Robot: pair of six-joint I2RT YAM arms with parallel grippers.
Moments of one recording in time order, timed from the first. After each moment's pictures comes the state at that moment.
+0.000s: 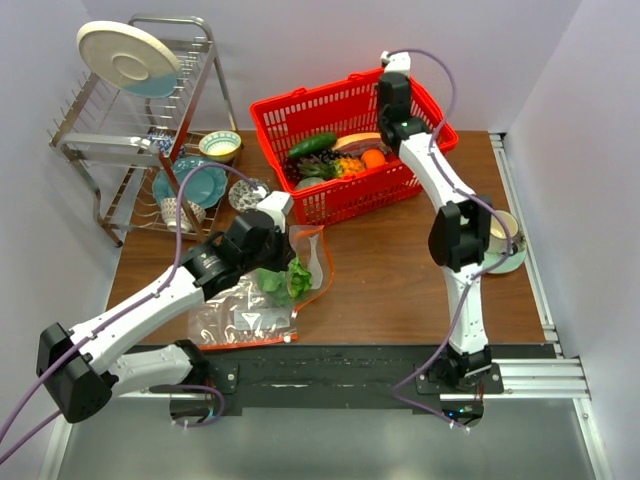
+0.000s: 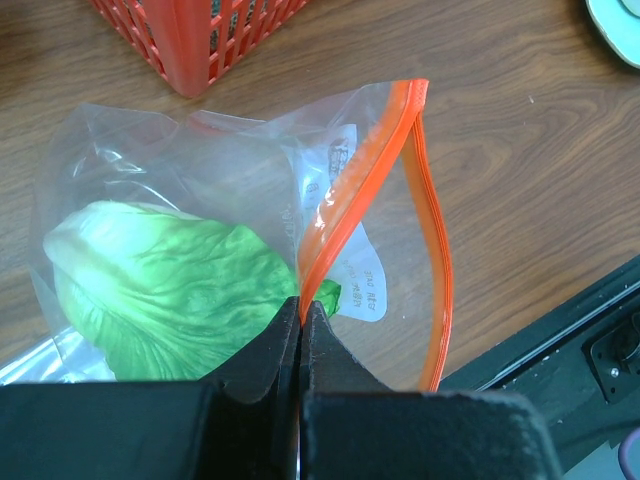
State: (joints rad) left arm -0.76 1.10 0.92 -0.46 -0.11 -0.45; right arm 0.32 2.31 2.25 -0.25 0.53 0.00
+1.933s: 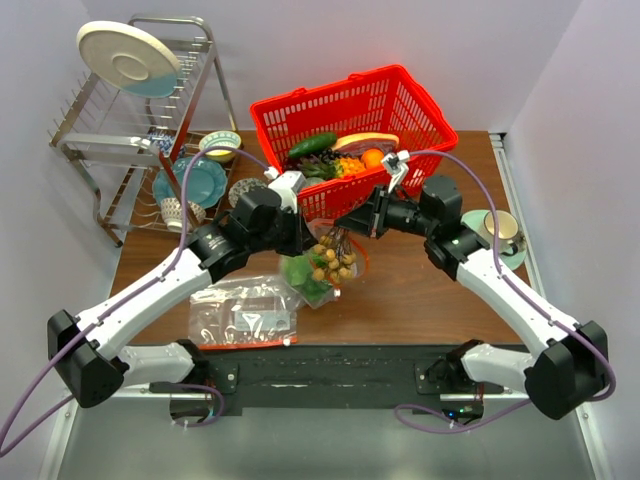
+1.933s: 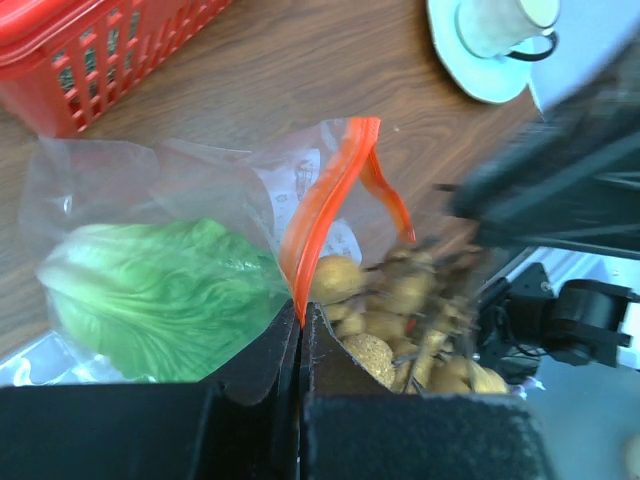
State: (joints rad) left arm -0.76 1.21 1.11 -0.47 0.06 -0.56; right arm 0.48 1.17 0.92 0.09 -0.68 0.67
